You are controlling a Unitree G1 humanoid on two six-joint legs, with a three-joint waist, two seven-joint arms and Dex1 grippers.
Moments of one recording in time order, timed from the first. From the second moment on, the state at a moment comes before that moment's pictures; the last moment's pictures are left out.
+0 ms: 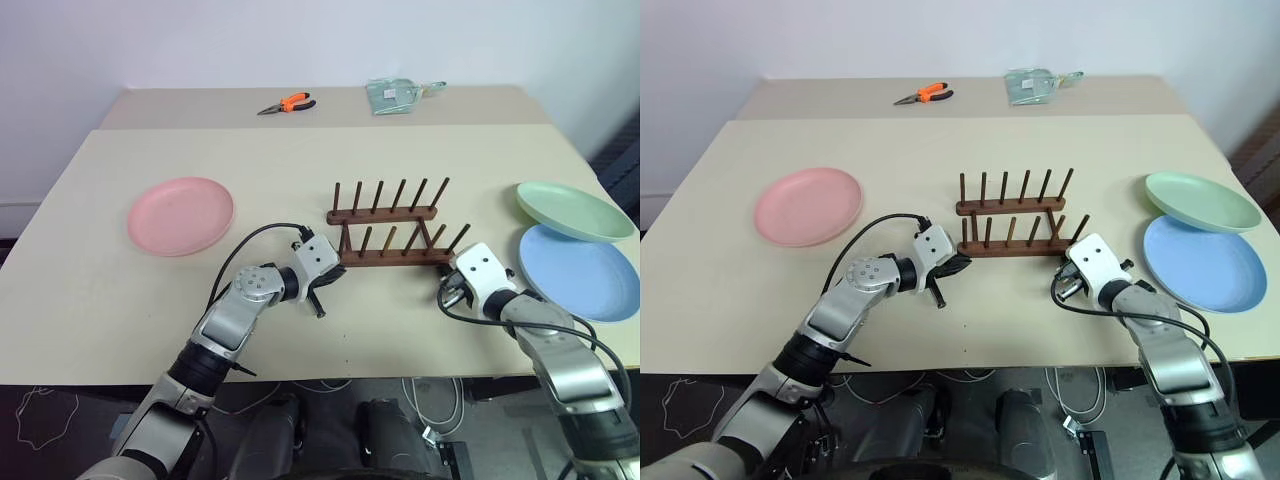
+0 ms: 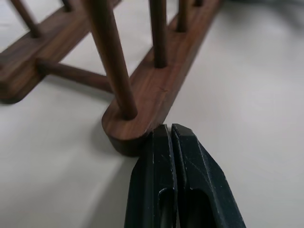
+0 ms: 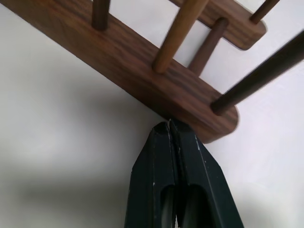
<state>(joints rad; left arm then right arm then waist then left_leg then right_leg) -0.48 0.26 -0.36 0.10 -0.01 0.40 -0.64 -0.13 -0.63 0.01 -0.14 0.04 0.46 0.43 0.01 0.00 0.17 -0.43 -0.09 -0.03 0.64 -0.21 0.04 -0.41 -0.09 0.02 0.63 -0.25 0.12</state>
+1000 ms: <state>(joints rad) -0.54 0.39 0.39 0.00 -0.07 0.71 -0.02 -0.18 -0.64 0.01 -0.31 0.18 0.45 0.68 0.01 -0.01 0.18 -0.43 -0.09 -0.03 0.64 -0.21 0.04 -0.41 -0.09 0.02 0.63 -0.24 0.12</state>
